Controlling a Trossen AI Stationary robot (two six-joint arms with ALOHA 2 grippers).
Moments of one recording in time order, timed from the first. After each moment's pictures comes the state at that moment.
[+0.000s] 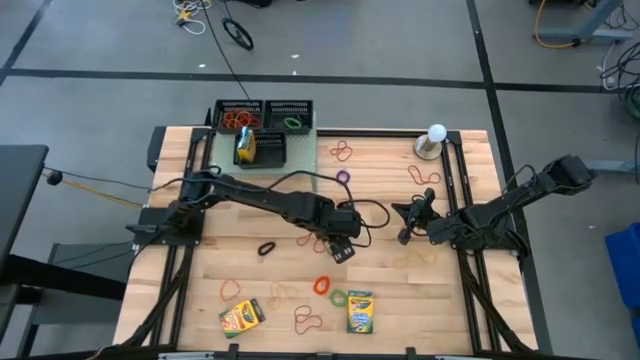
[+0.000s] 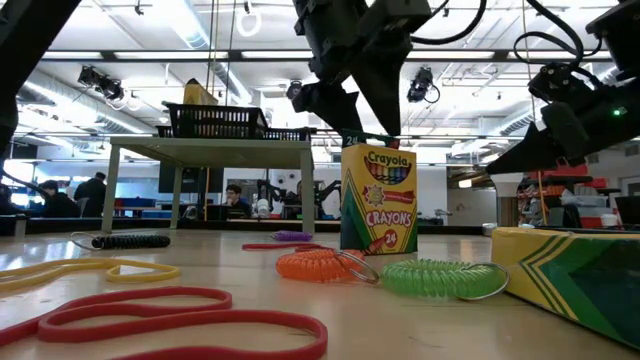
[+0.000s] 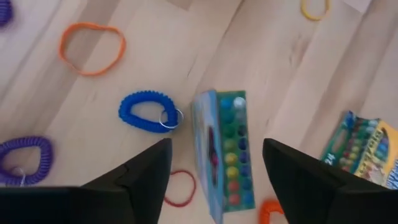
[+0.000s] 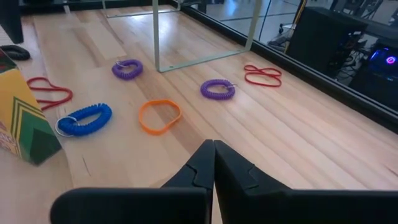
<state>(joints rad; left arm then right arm) -0.16 2.10 1.83 -0.86 -0.18 -0.61 0.38 0.88 0.12 0.17 0.89 0.41</state>
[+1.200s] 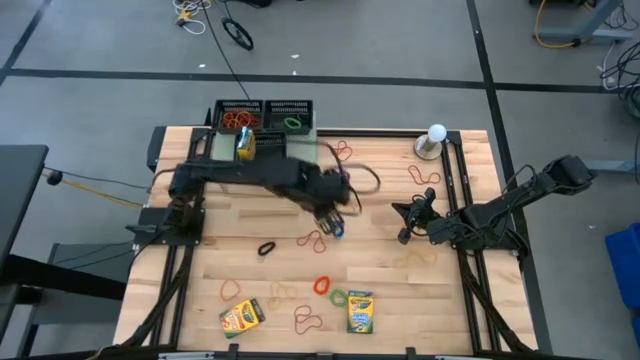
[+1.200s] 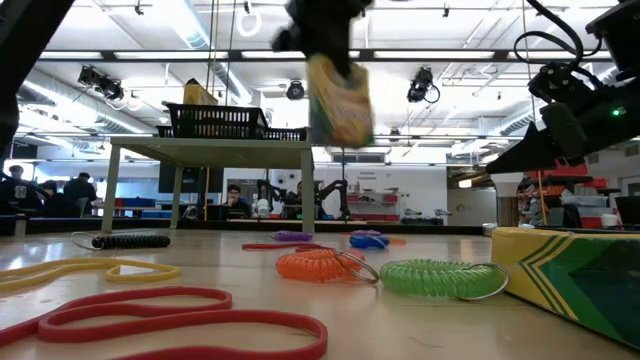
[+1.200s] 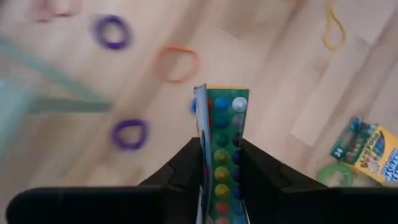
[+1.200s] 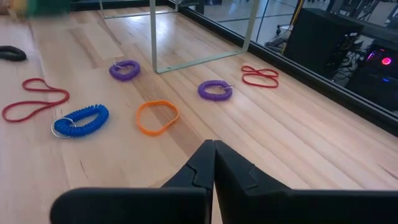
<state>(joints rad) -0.08 1.99 2.07 -1.25 -0.26 -0.59 0.38 0.88 0.12 0.17 0.90 0.40</state>
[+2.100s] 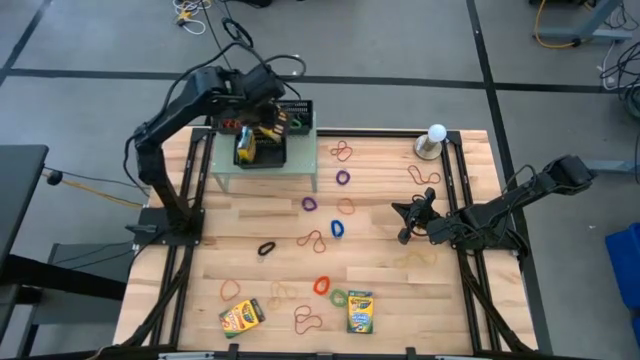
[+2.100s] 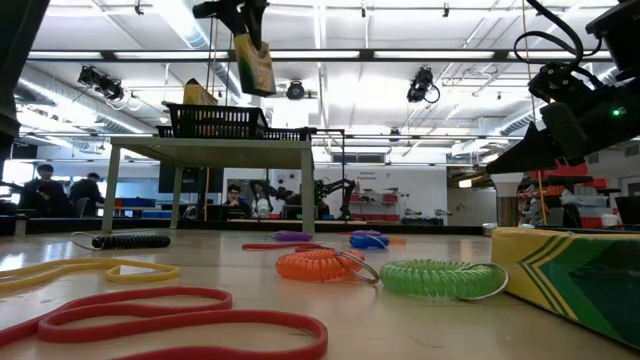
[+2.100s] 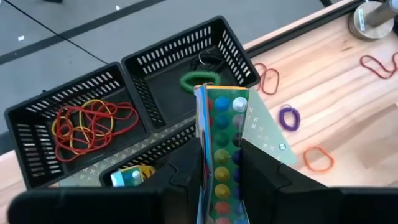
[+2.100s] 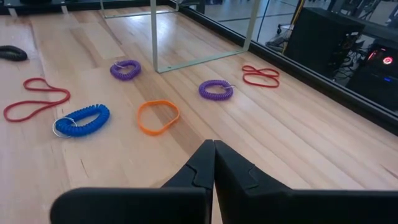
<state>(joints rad) 0.35 1.71 2.24 -1.57 -0.44 -0.65 0.38 0.88 0.12 0.17 0.89 0.41</state>
